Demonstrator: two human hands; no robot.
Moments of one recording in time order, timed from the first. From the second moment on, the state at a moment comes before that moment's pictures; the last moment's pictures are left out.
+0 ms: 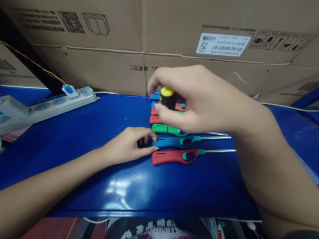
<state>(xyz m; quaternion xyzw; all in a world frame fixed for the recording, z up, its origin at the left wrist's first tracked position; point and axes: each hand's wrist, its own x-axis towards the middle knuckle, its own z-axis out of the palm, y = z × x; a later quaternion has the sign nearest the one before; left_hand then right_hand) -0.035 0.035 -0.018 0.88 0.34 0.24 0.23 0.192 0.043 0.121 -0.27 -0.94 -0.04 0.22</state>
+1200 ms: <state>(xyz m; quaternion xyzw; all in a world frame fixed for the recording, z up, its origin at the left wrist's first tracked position) -0.013 0.056 0.014 0.97 0.22 0.03 -0.10 0.258 0.043 0.041 -0.49 -0.79 -0.12 0.36</state>
